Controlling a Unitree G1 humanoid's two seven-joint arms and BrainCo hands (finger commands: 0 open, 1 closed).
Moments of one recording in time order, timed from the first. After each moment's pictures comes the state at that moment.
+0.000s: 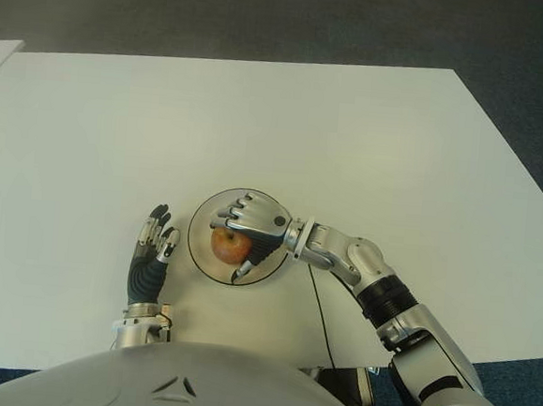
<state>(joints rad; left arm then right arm) 0.62 -0.09 -0.22 0.04 0.11 -0.51 0.25 -0.30 -0.53 0.59 0.21 -1.03 -0.71 -0.15</state>
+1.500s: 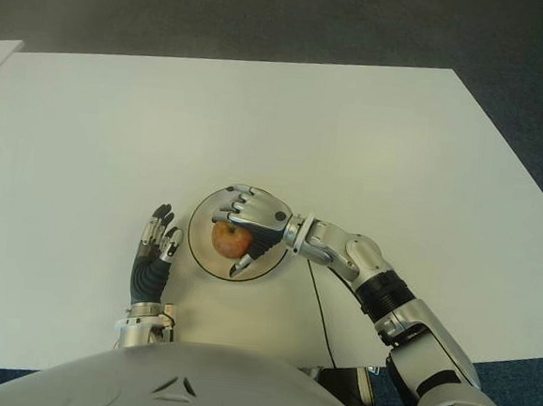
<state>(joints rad) 0.61 -0.09 -0.25 0.03 0.10 -0.49 0.26 -0.33 -0.52 0.60 0.24 -1.00 -0.68 -0.12</state>
